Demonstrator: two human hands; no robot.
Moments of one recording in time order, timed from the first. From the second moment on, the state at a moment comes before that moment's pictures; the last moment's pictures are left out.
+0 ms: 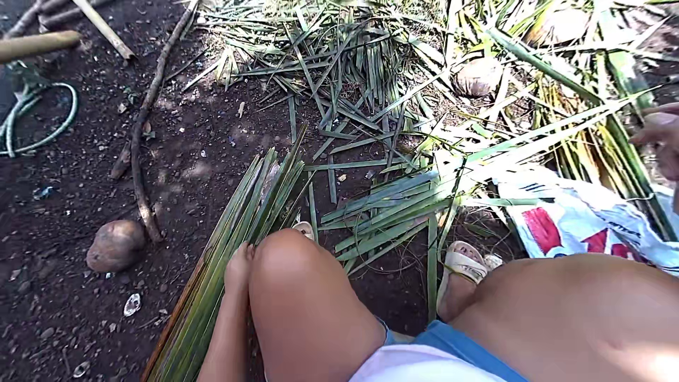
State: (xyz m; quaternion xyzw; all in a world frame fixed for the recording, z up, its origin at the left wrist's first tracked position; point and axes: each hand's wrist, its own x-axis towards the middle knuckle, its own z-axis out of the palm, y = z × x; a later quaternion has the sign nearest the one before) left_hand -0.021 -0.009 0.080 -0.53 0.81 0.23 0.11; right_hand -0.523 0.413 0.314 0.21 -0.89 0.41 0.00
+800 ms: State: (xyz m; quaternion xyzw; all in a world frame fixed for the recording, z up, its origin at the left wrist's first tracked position) left_hand -0.329 0.166 0.331 -0.18 0.87 0.46 -0.09; right_hand -0.466 0.289 0.352 0.17 -0.73 0.58 -0.32
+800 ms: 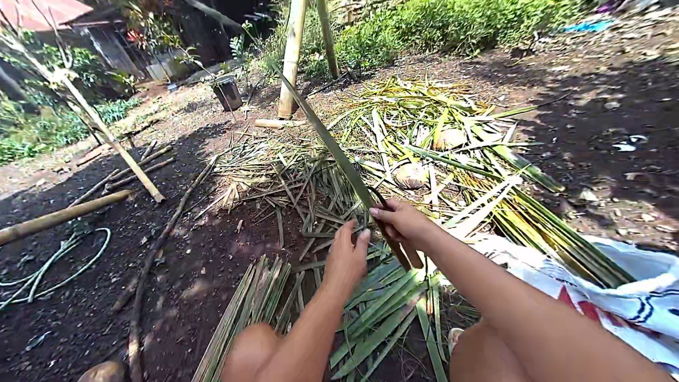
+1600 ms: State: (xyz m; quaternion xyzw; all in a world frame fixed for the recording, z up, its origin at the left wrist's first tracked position) left_hand -0.335 0.157 0.330 -0.34 0.49 0.79 -0.11; right_hand -0.417 0.262 0.326 0.36 -0.85 0.33 -0.21
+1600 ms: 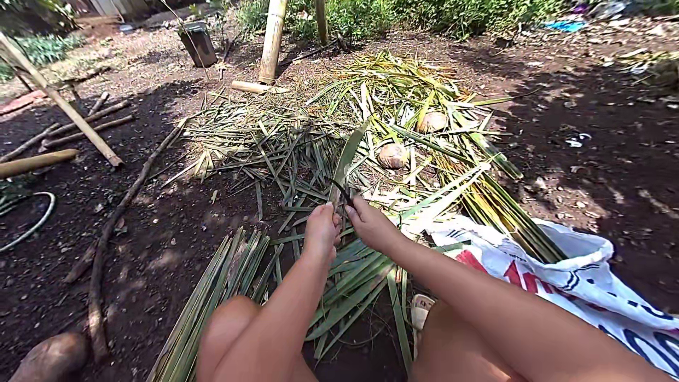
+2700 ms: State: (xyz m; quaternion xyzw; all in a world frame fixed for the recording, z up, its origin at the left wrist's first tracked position) left_hand -0.304 0.177 0.366 -0.33 0.29 0.90 -0.04; right_hand -0.418 0.241 0.313 0.40 -0.90 0.20 0.00
